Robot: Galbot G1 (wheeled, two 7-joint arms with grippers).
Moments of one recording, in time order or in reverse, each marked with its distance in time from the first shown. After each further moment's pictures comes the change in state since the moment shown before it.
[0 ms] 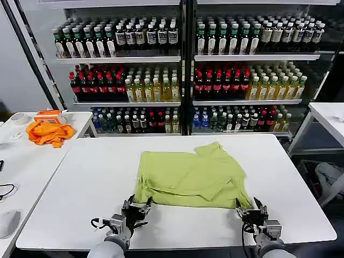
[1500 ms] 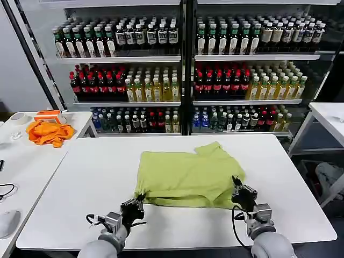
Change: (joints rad) left arm -0.035 0.078 0.009 -0.064 -0.018 0.029 0.047; right arm 0.176 -0.043 -0.121 -0.026 -0.113 0.051 -0.006
